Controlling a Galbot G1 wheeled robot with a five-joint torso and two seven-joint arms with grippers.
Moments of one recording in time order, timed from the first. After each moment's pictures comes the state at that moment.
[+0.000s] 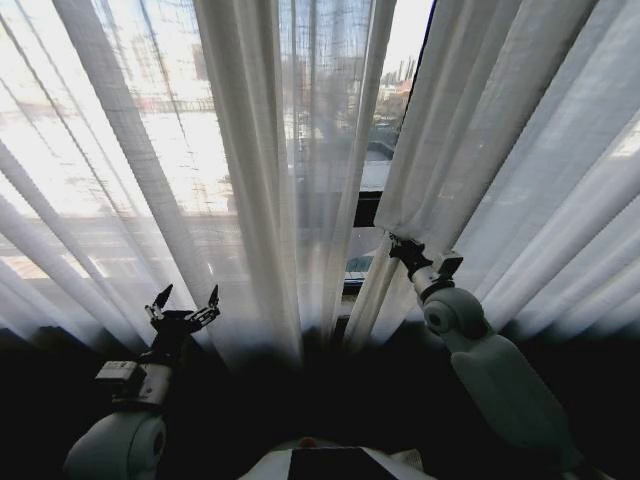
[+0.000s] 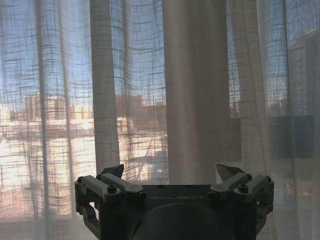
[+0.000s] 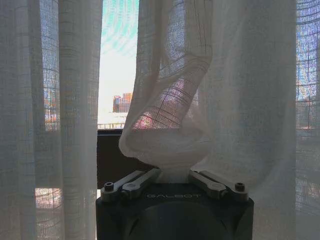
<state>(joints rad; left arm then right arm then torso) 1.70 -1.51 -0.82 -2.50 -0.18 0.28 0.16 -0.99 0.94 0.38 2.04 0.70 -0.34 0.29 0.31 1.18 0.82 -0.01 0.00</state>
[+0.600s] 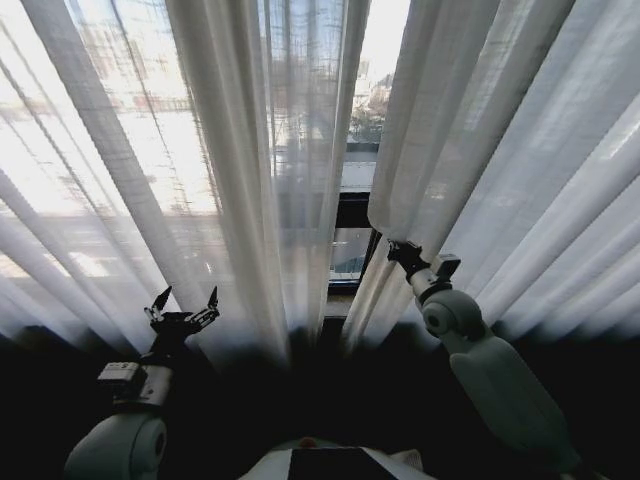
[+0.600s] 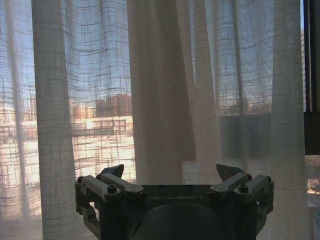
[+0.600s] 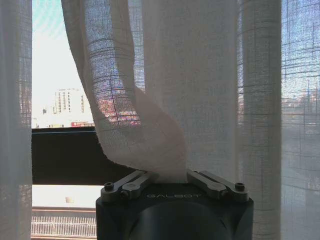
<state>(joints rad) 1.70 -1.53 -0.81 -2.50 -0.16 0.28 0.16 -1.00 0.95 0.38 2.03 0.70 -0.33 0.28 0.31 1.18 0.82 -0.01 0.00</state>
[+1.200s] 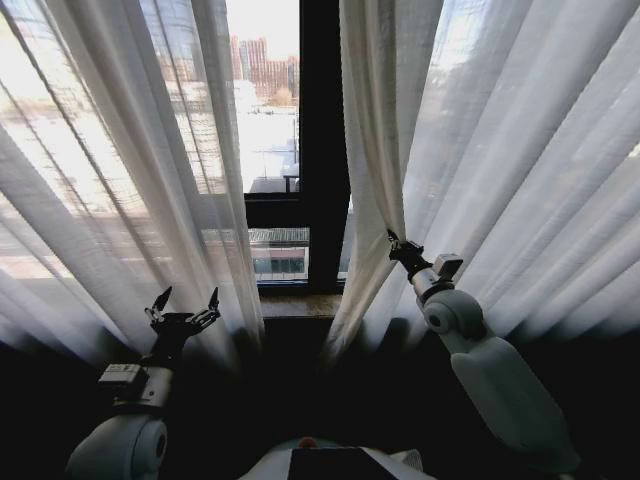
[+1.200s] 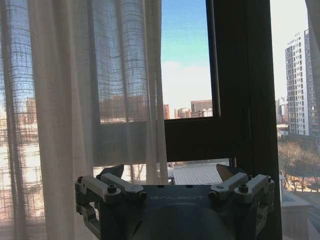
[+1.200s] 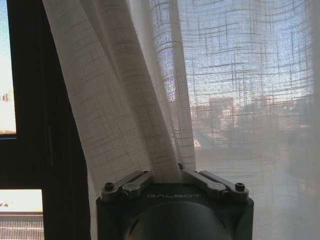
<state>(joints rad) 1.71 -1.53 -0.81 -2.50 -0.14 0.27 0.16 -1.00 0.96 0.40 2.03 0.70 -0.33 0.28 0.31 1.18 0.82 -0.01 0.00</state>
